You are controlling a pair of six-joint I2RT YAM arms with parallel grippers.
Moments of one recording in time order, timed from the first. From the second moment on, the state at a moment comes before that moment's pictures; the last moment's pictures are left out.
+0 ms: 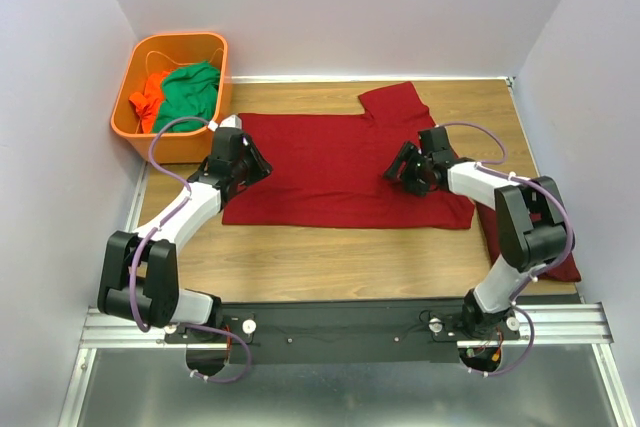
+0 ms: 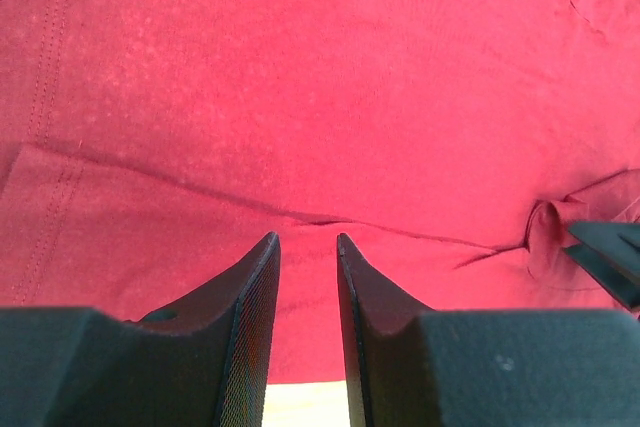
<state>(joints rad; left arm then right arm) -0.23 1.38 0.83 -0.11 0.06 -0.66 0.27 1.70 0.93 -0.13 -0.11 0.76</state>
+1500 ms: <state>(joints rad) -0.10 1.45 0.70 -0.13 -0.07 -0.77 0.27 1.94 1.28 -0.07 -0.23 0.84</state>
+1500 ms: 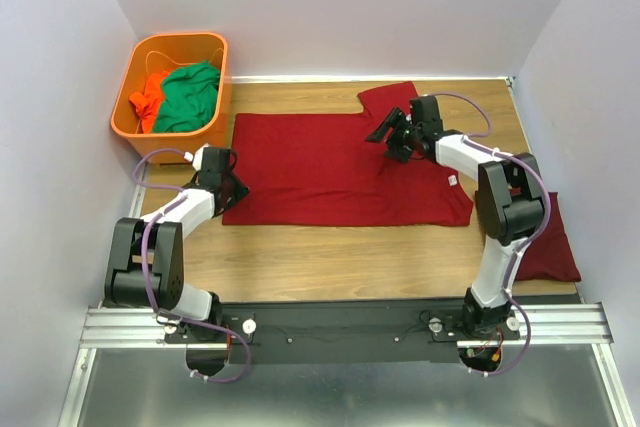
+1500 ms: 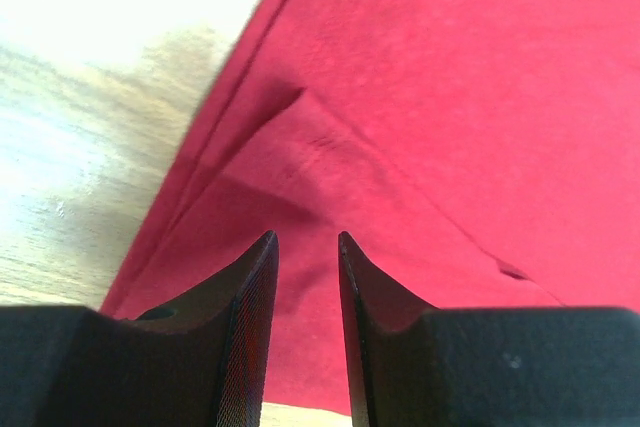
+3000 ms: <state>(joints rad) -0.09 1.23 0.66 -0.26 -0.20 -0.82 0.29 1.62 1.04 -0.19 -0.07 0.75</state>
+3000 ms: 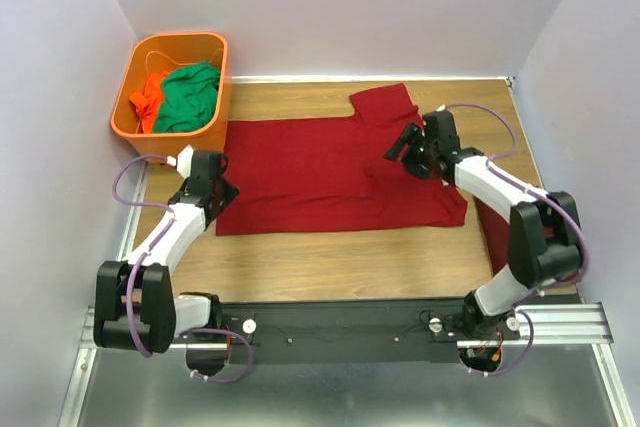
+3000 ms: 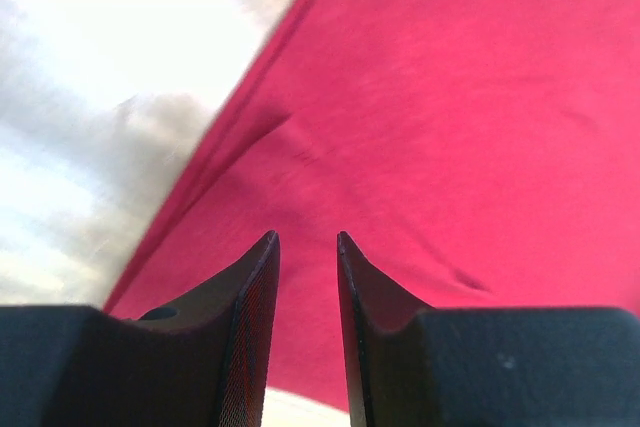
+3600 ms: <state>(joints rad) -0.25 1.41 0.67 -0.16 -0.10 -0.85 0.26 1.56 0.83 -0.32 0.18 0.81</state>
